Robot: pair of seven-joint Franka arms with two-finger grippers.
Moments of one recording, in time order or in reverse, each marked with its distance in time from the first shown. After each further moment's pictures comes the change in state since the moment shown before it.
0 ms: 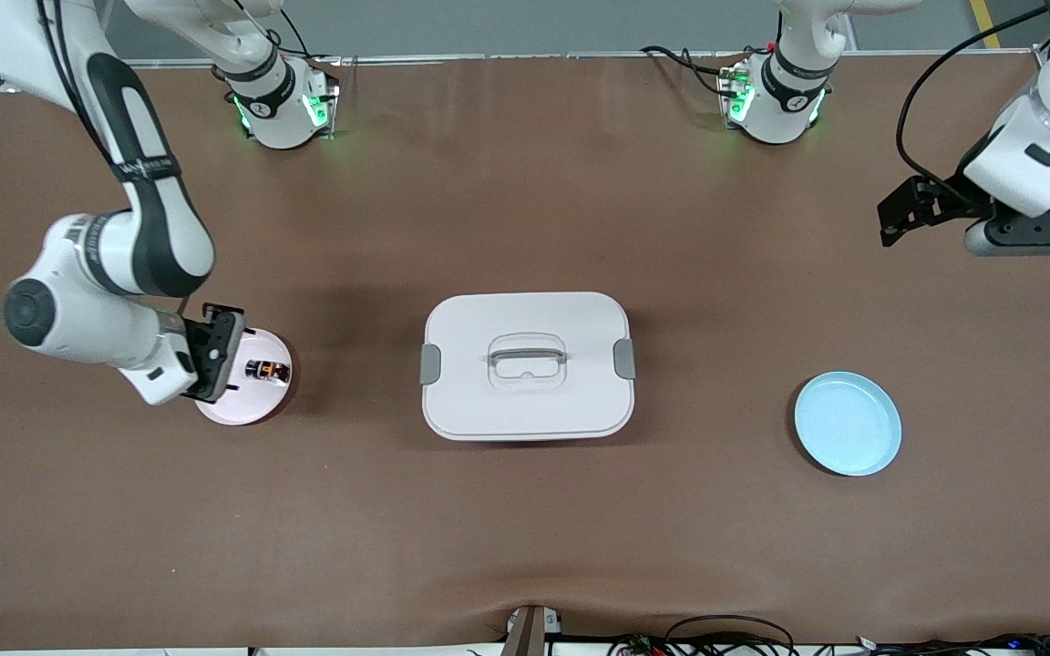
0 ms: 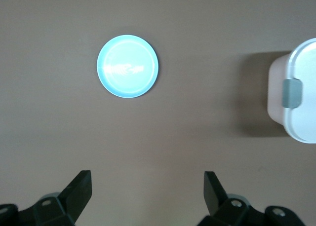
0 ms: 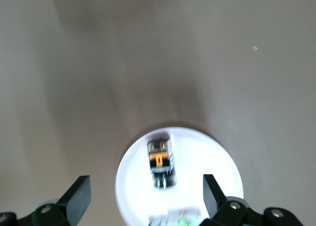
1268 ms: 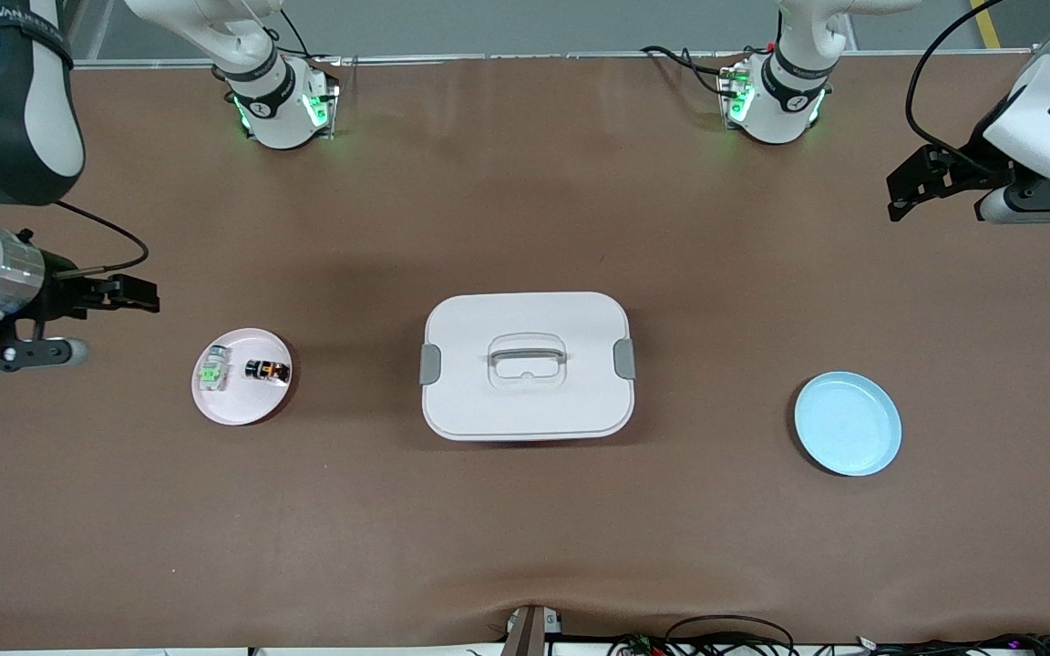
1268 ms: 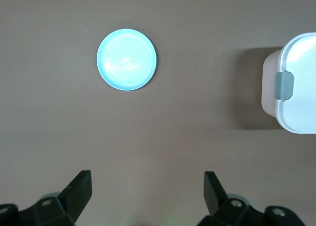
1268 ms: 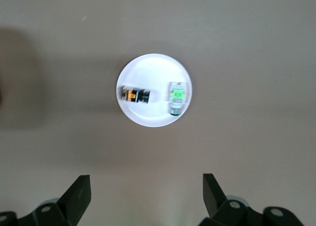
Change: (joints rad) left arm 0.002 -0.032 0.005 0.001 -0.010 -0.038 -0.002; right arm 0.008 -0.113 -0.017 0.369 -0.218 -0.487 1.345
